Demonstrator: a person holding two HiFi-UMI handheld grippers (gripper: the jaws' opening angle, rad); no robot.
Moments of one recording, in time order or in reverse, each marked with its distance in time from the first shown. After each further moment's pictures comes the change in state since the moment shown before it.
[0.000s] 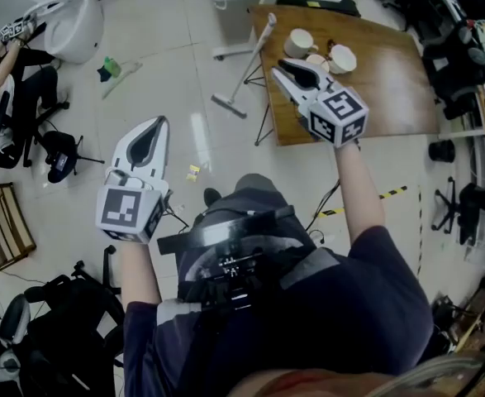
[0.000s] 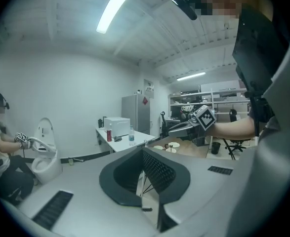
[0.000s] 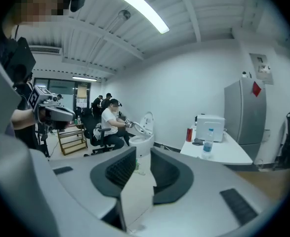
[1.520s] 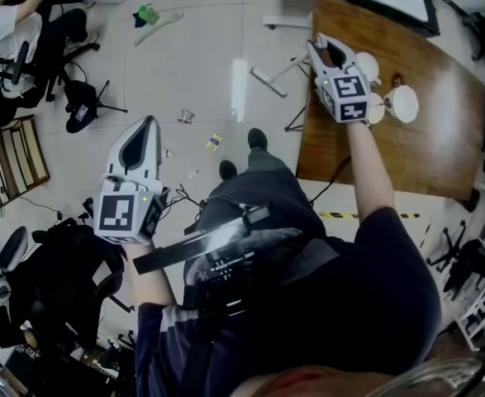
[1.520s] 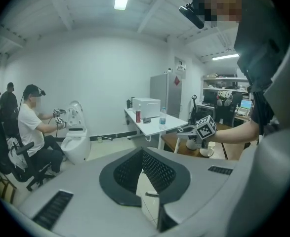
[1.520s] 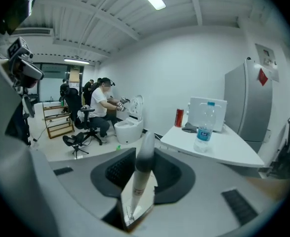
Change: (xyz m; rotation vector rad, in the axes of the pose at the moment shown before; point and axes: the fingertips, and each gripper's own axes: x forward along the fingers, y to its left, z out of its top) left arm 0.084 0.106 -0.036 -0.150 0.232 0.354; right arm 0.200 -0.172 -0.103 -0.047 0.132 -0.066
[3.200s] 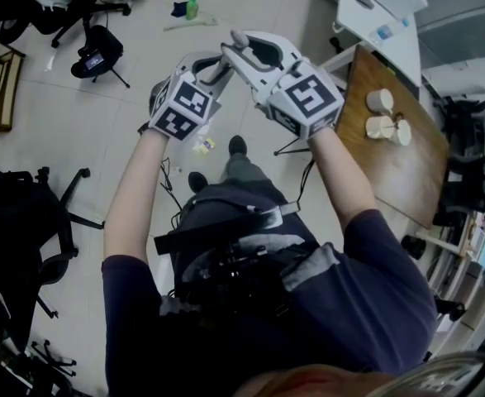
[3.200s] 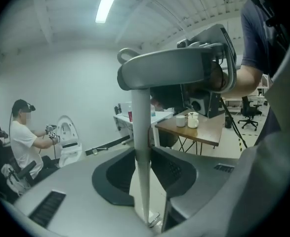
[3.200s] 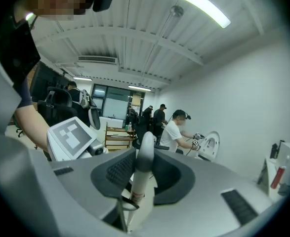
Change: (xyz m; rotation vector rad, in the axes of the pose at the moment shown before) left arm -0.082 0.098 -0.105 0.255 -0.074 -0.179; right arm -0.075 0.508 0.226 -0.283 -0.300 0.631
